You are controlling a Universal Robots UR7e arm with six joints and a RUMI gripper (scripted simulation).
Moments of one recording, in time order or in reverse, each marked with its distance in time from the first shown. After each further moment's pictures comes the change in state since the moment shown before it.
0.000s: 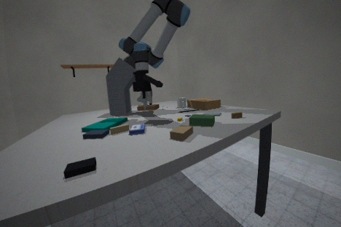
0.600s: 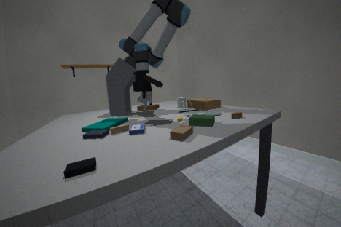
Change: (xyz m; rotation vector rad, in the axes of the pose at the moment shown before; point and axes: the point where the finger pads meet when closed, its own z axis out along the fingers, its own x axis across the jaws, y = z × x) arm 0.000 0.000 0.000 -0.006 0.010 0.000
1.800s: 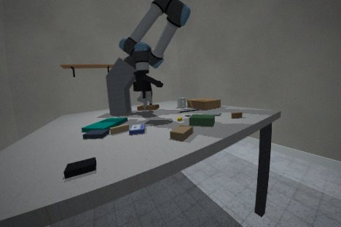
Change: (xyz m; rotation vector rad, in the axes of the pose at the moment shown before) arm 0.000 0.000 0.000 0.002 0.006 0.000
